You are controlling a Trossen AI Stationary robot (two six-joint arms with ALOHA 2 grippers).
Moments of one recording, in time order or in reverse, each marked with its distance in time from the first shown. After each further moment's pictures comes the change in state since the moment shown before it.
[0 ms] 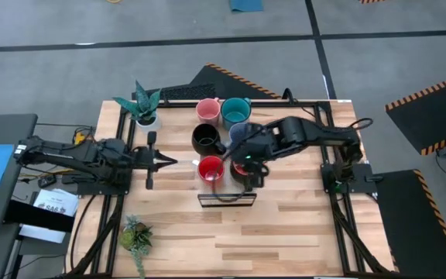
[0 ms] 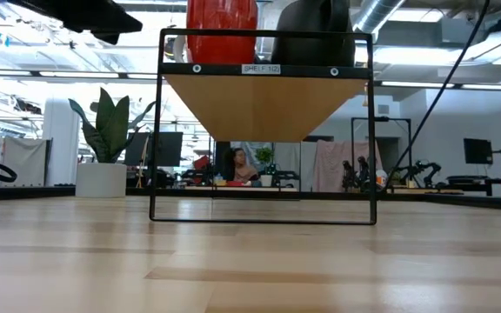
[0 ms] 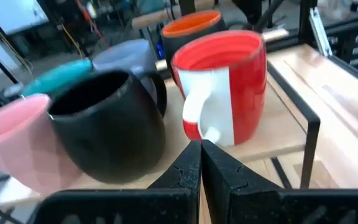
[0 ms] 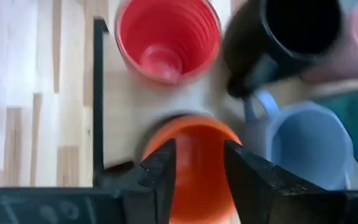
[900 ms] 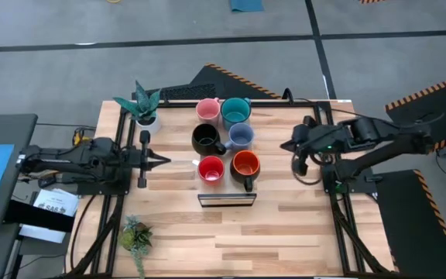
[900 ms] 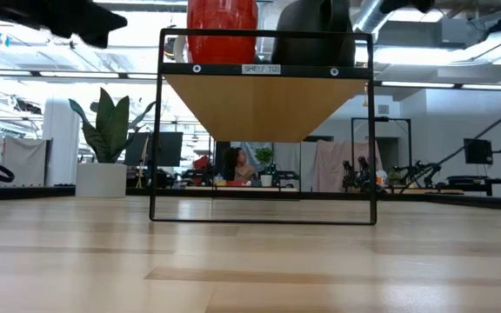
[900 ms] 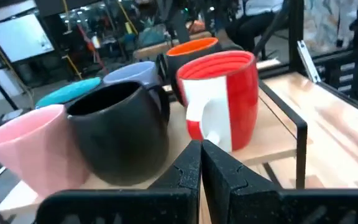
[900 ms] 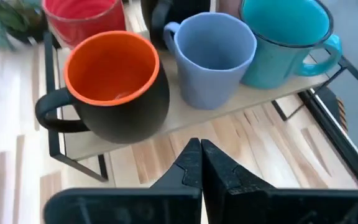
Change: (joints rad) left arm 0.079 -0.220 -0.129 0.057 0.124 0.013; right arm -0.008 -0.912 -1.130 0.588 0.139 0.209
